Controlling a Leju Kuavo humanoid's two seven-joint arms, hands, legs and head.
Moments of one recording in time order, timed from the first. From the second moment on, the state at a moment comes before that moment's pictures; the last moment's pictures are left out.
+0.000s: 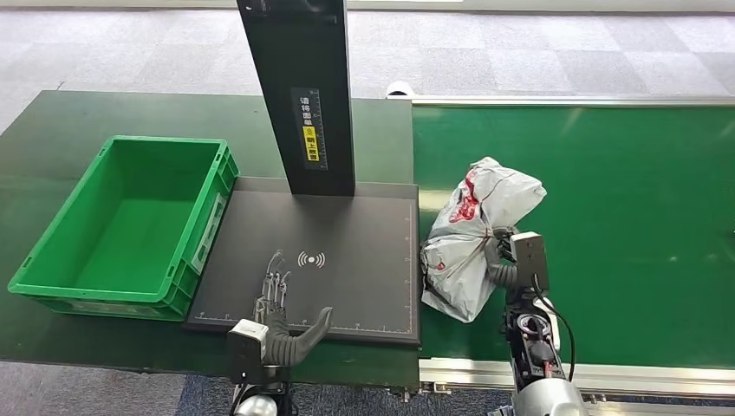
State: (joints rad) left arm -0.04 -0.25 -0.32 -1.08 -0.03 0.39 -0.70; right arm -0.46 0.15 -0.38 -0.68 0.54 0.07 -0.55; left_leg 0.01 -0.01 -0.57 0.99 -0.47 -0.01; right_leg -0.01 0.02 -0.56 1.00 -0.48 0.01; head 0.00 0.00
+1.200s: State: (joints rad) left arm -0.07 -0.12 -0.40 -1.59 -0.16 0.58 -0.70; right arm -0.58 0.33 0.08 -0.80 0.37 0.11 -0.43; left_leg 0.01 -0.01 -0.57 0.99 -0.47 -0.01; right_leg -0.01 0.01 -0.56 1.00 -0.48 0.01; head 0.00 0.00
